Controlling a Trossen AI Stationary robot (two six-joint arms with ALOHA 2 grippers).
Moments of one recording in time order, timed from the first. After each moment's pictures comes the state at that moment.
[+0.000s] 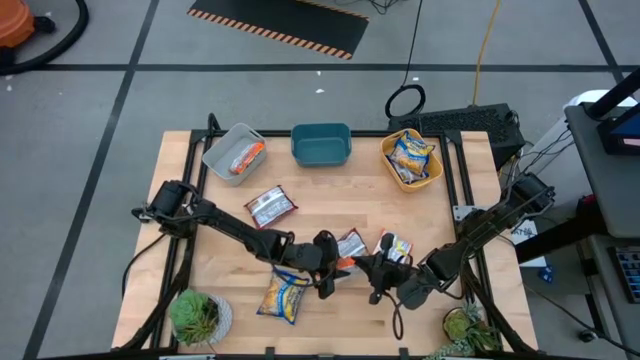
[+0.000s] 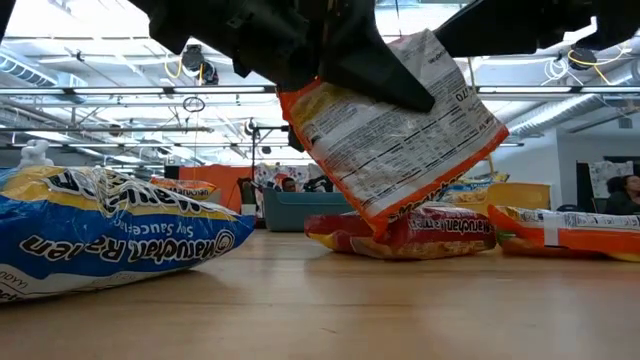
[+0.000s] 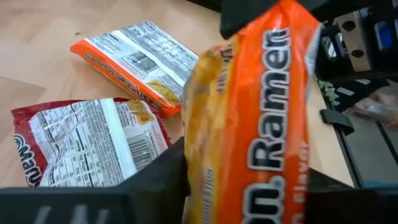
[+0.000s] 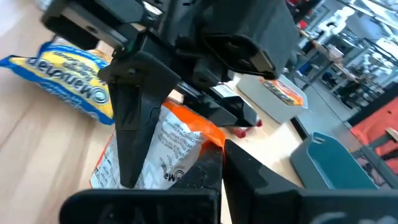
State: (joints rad) left arm -0.31 1.93 1.13 0.29 -0.16 -0.47; right arm 0.67 1.54 0.75 0.26 0.95 -0.07
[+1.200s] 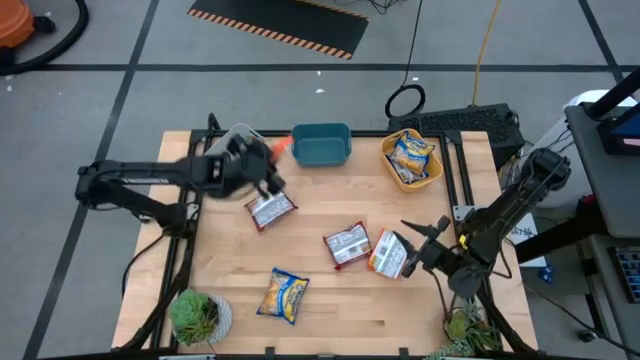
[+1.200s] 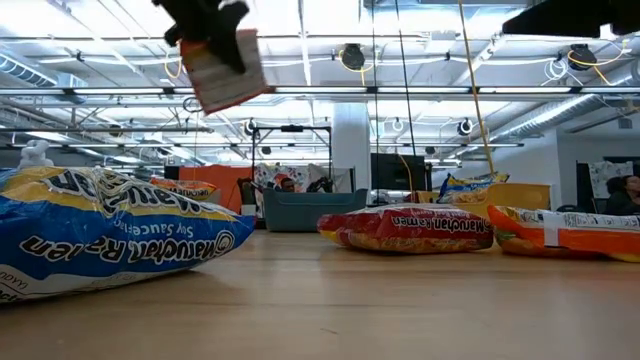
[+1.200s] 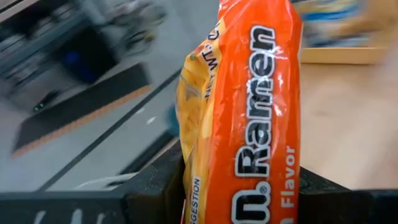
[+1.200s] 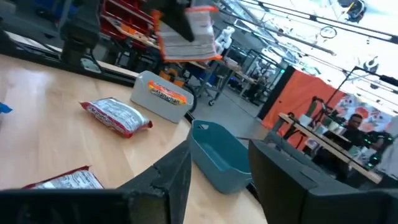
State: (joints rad) left arm 0.07 1.24 1.14 -0.64 -0.73 -0.27; right arm 0.88 1.15 0.47 0.27 1.53 -0.05
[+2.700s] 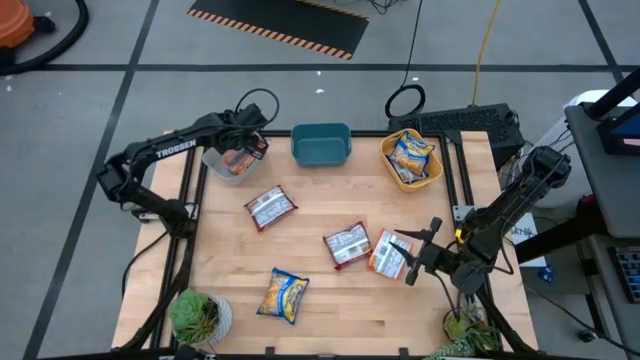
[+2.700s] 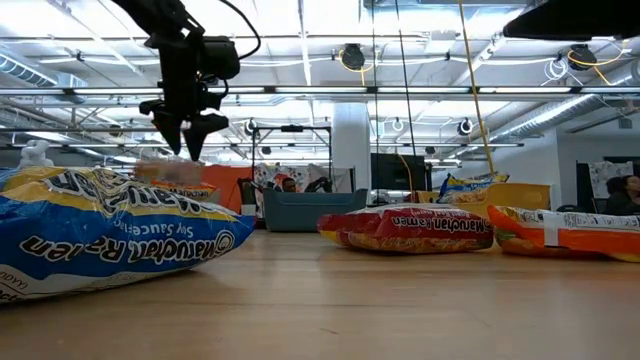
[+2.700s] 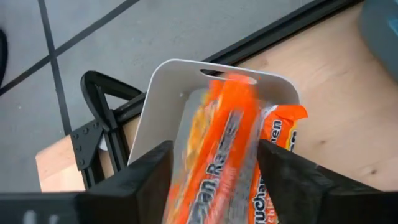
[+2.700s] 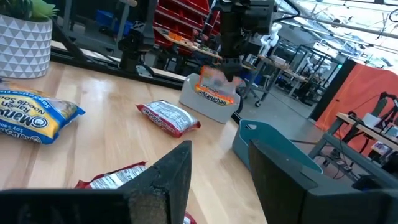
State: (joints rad) left arm 0.69 1.45 1.13 -0.89 -0.47 -0.32; right arm 0.88 1.11 0.43 0.30 1.33 0.01
